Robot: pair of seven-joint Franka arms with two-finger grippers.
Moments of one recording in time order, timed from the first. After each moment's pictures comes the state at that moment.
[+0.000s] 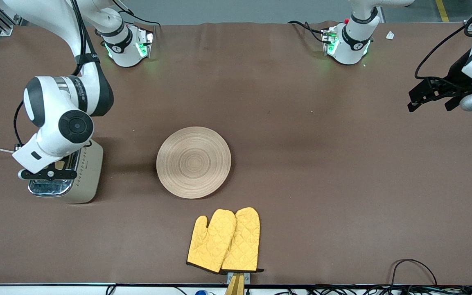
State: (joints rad) left arm -0.11 -0.05 -0.01 -1.61 -0.02 1.64 -0.14; right arm 0.38 0.32 -0.20 -1.72 -0.78 1.74 0.29
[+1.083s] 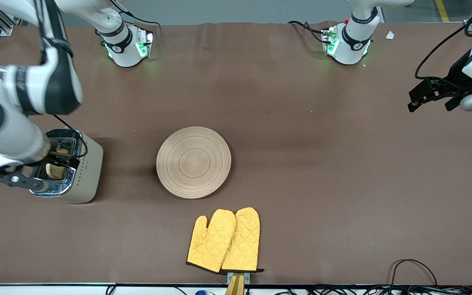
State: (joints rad) left arm -0.11 -0.05 -0.01 -1.61 -0.02 1.64 -0.14; right arm 0.27 0.32 -0.21 -1.41 -0.15 1.68 0.35
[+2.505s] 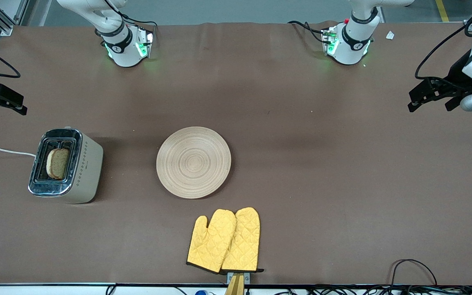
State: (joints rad) left arm -0.11 -0.05 -0.01 -1.61 -0.02 1.64 -0.14; right arm -0.01 0.03 -0.05 -1.50 -0.03 1.52 -0.11
